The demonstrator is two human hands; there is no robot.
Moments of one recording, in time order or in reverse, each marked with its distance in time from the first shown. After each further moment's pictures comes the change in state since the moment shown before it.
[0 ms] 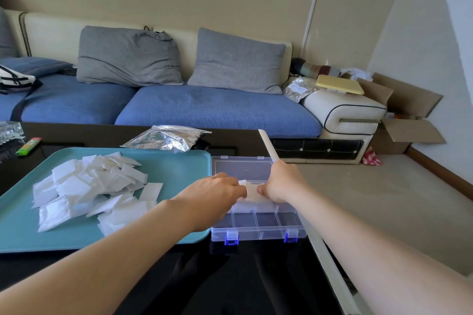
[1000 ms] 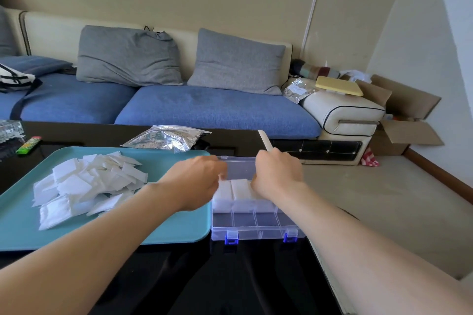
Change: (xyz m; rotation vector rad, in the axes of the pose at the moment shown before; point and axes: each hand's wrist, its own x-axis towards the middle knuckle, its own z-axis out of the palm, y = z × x) left_hand -0.007 -0.021 -0.040 -0.099 -0.030 -0.280; right_hand -0.030 -0.029 -0.022 -0.346 0.249 -0.288
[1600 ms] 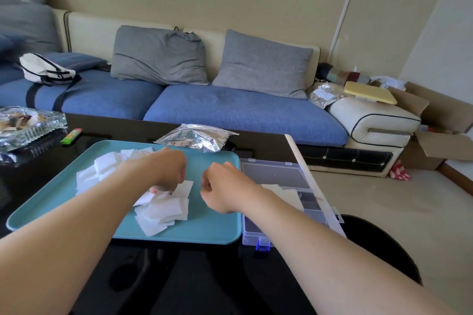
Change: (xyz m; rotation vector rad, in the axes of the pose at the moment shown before) left_hand -0.033 -0.097 -0.036 0.131 -0.411 -0.440; right_hand 0.016 -0.129 0.023 0.370 -0.335 -0.348
